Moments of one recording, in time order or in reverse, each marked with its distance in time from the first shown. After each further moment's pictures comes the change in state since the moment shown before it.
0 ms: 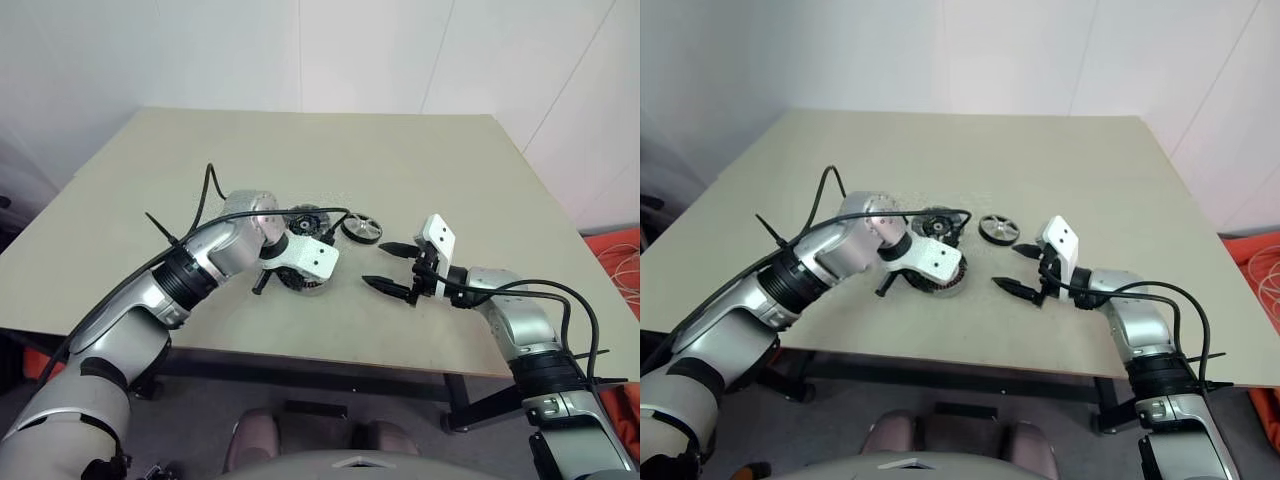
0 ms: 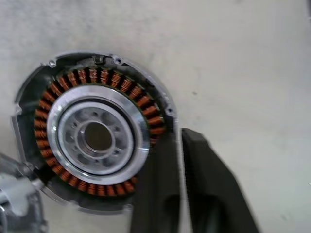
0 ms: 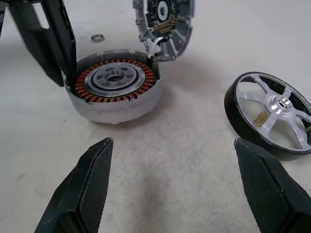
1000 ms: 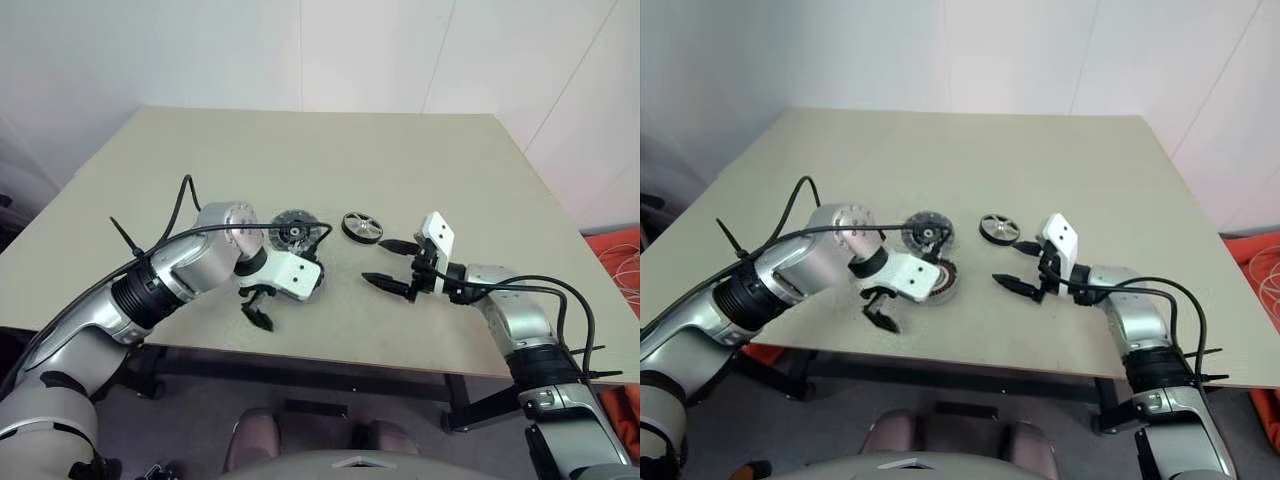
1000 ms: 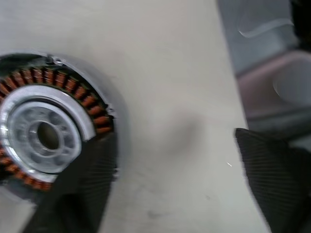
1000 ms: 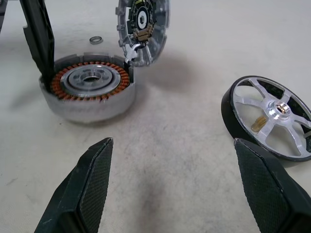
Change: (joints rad) left arm 0.059 0.188 -0.079 -0.251 -0.117 0.108 -0.048; right arm -0.034 0.010 0.000 0.058 -0.005 -0.031 0.016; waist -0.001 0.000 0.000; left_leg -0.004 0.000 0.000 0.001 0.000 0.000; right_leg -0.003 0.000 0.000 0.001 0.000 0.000
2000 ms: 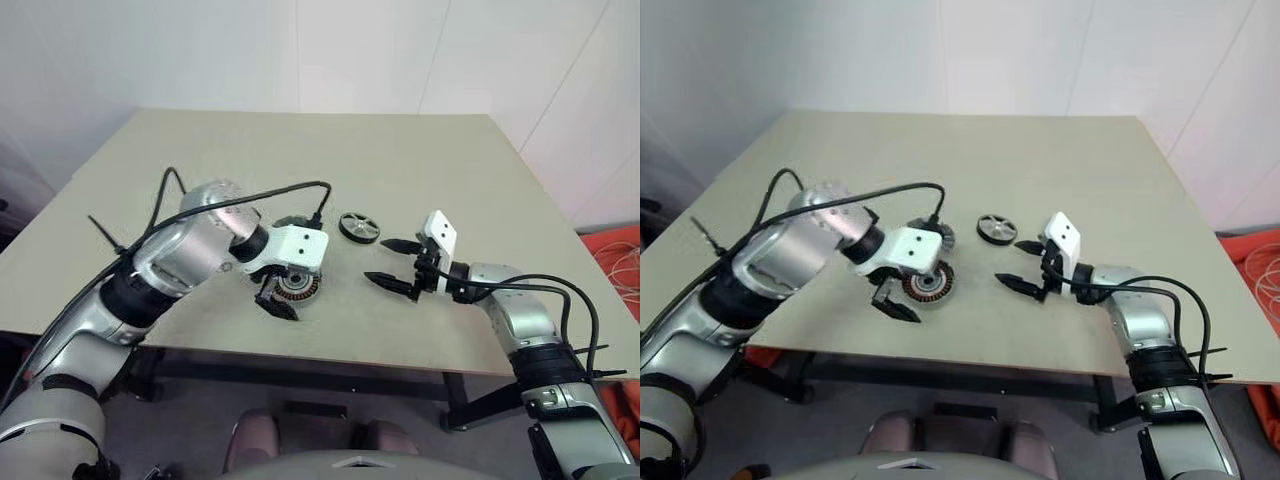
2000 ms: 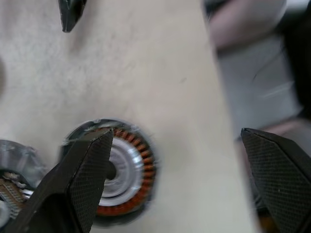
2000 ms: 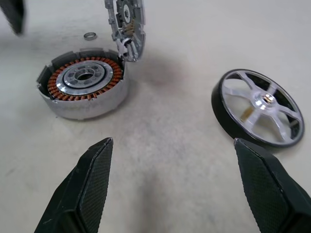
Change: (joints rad) left arm 0.089 -0.005 0.343 -0.212 -0.209 0.364 0.045; right arm 0.004 -0.028 -0.011 0.000 0.000 0.006 -0.001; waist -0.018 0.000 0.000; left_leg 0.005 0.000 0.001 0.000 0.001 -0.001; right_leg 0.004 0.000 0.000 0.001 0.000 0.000
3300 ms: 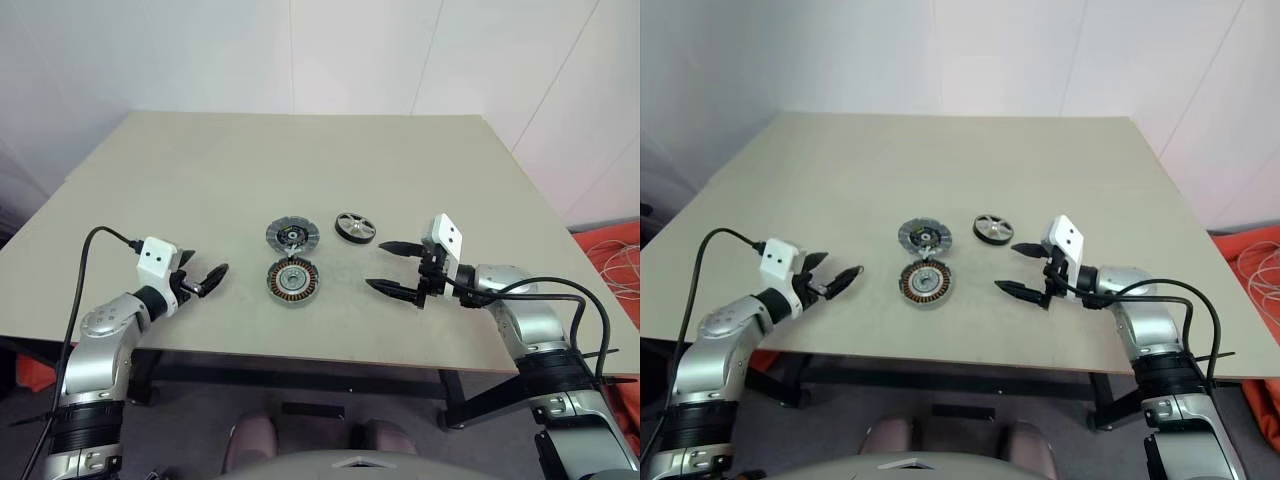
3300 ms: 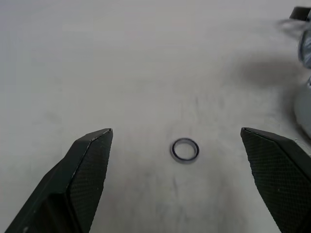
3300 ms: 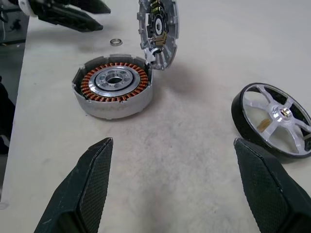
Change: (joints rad) left arm 0.702 -0.280 0.696 0.332 -0.225 -0.456 0.894; right arm 0.035 -0.007 -0.007 -0.084 0.022 -0.001 0.075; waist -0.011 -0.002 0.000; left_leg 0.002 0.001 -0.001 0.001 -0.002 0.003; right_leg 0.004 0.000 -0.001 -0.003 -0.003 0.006
